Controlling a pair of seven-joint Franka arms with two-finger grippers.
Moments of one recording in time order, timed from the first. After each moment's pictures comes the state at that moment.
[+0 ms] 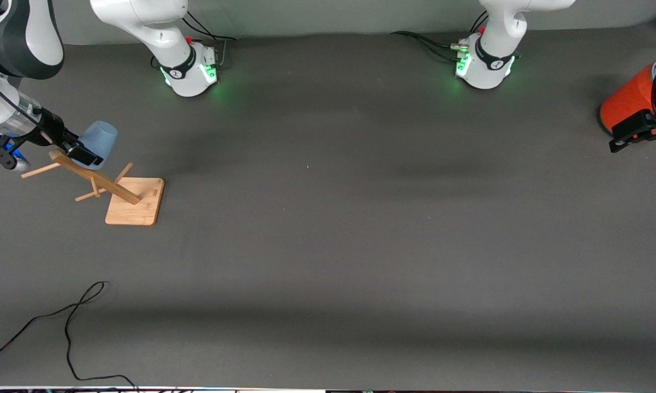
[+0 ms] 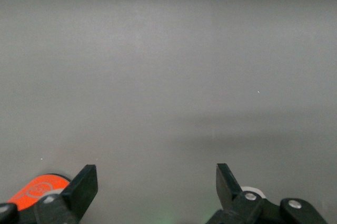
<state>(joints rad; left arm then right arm) -0.11 0.02 0.13 -1.48 0.03 1.49 0.07 0.04 -0.27 -0.22 -2.27 -0.04 1.91 0.58</state>
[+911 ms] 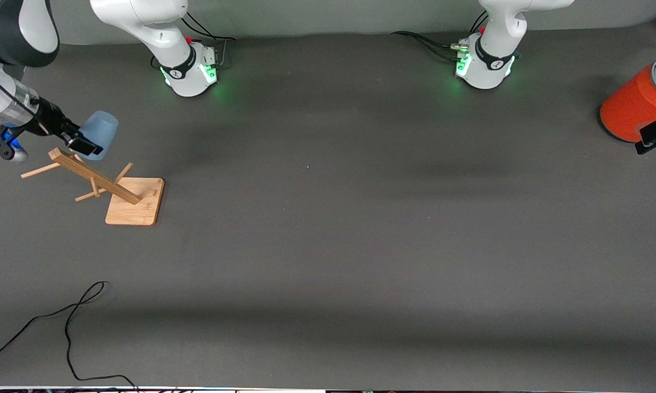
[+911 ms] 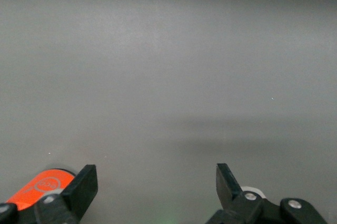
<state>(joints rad) -0.05 0.03 0.16 -1.48 0.03 1.50 0.09 0.08 -0.34 -0.21 -2.26 -0.04 1.79 0.68</state>
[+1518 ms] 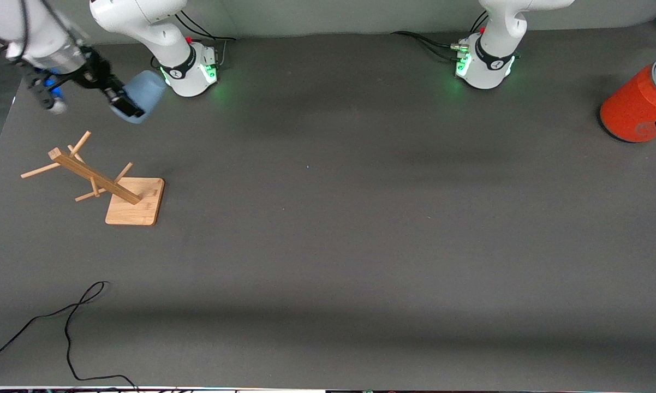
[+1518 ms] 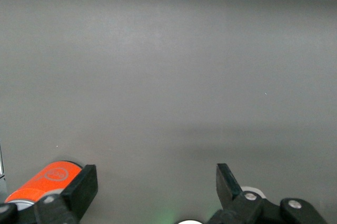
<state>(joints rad) -0.05 0.02 0.16 -1.36 0.03 1.39 0.10 0.49 -0.47 -0.18 -2.19 -0.02 1.62 1.31</state>
